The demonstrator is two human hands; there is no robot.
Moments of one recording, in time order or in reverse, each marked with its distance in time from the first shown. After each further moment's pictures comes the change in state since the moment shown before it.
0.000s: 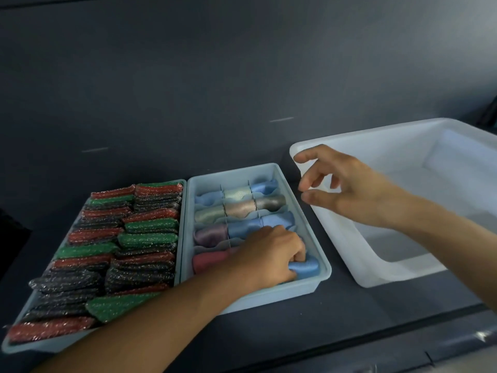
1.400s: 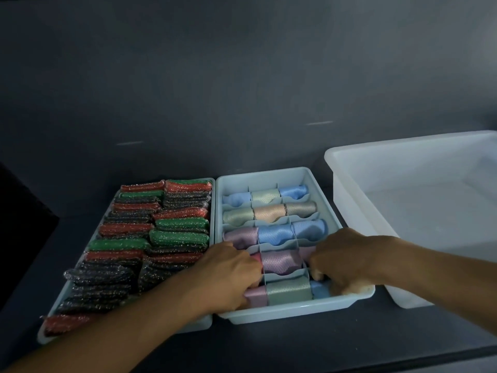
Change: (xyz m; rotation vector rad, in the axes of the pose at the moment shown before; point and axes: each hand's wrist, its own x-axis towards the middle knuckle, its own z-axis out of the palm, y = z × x) left_hand -0.080 -0.060 -0.032 0.283 -0.220 -0.065; right_hand 0.014 -0.021 0.075 -0.883 -1.014 -0.107
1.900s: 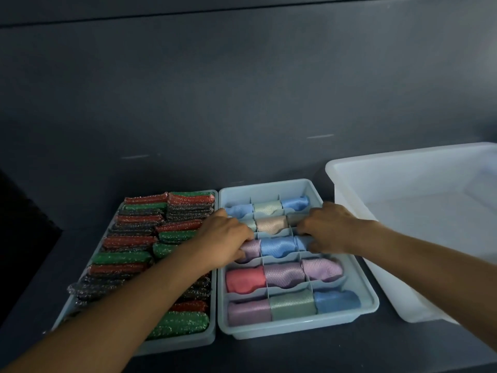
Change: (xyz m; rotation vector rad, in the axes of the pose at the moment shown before) left_hand 0.046 -0.058 -0.003 0.166 0.149 -0.144; right_hand 0.043 0.042 -0.015 -0.036 0.406 0.213
